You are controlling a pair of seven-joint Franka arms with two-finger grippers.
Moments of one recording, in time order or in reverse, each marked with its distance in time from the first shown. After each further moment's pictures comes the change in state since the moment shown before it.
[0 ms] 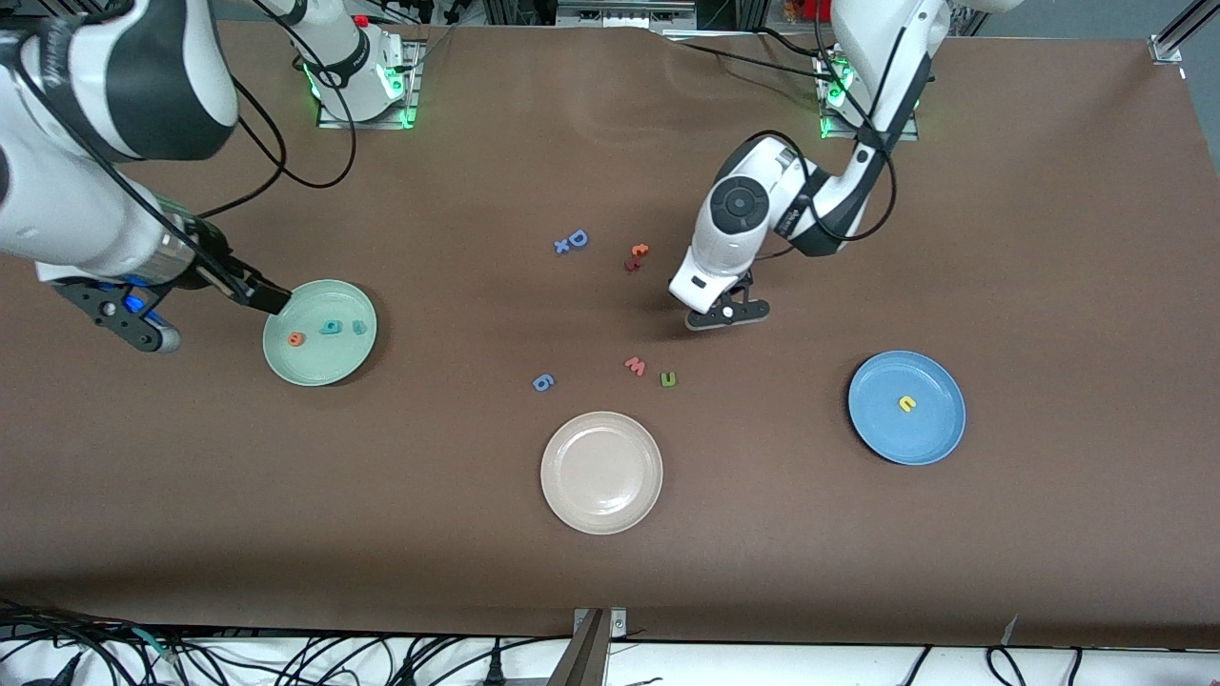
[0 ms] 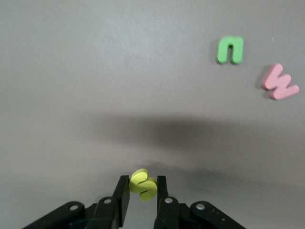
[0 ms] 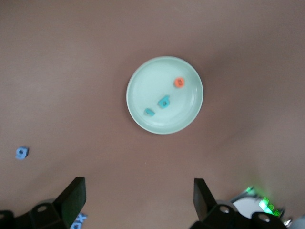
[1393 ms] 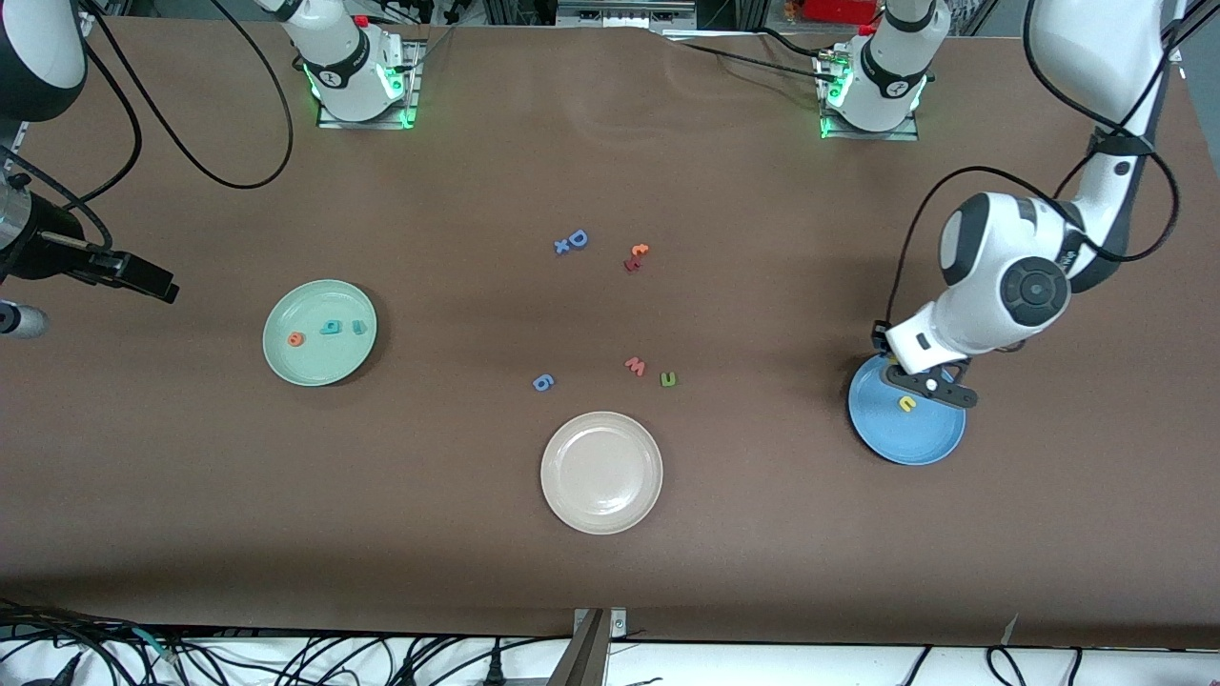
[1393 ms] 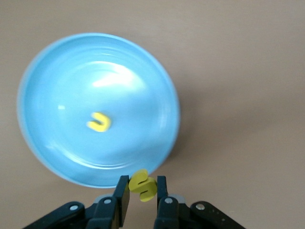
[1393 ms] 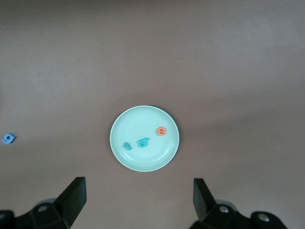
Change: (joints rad) left arm 0.513 -0.078 0.017 0.058 0.086 -0.165 0.964; right arm -0.546 -0.093 0.455 -0.026 -0.111 0.103 -0.403
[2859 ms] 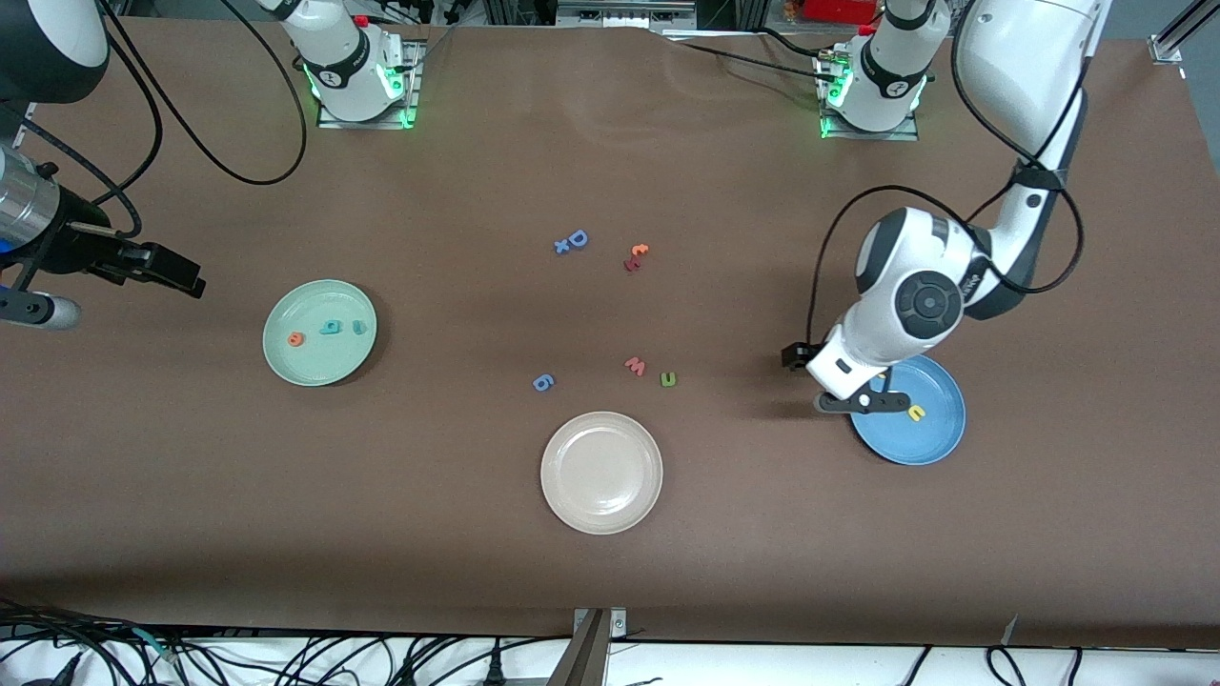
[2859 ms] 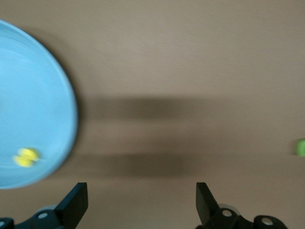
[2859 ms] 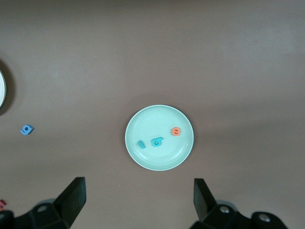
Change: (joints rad) left arm -0.179 0.125 -0.054 0.138 -0.111 0.000 -0.553; right arm -0.045 -0.011 0.099 -0.004 0.004 0.014 0.003
